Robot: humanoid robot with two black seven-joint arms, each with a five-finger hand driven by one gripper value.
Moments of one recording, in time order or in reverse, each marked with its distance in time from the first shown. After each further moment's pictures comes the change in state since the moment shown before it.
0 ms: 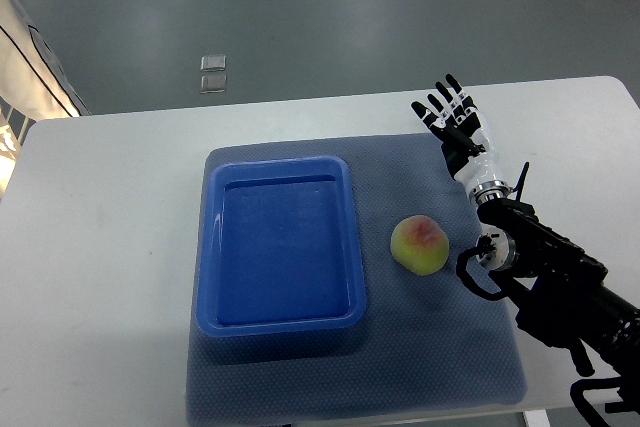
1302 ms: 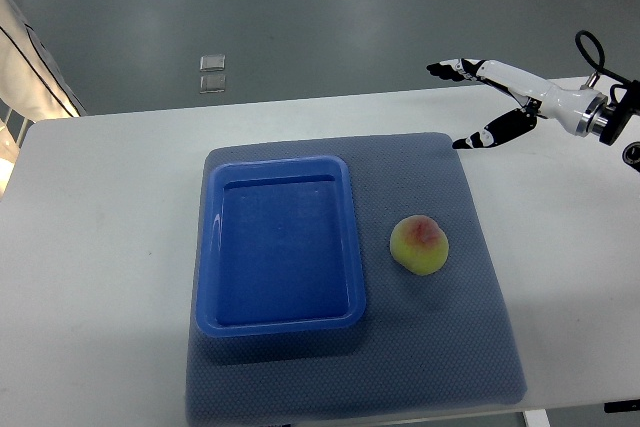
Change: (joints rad) left arm -0.027 0.000 -0.005 -0.009 0.000 0.000 0.000; right arm 0.303 -0.651 -0.463 0.358 -0.970 0.073 -0.016
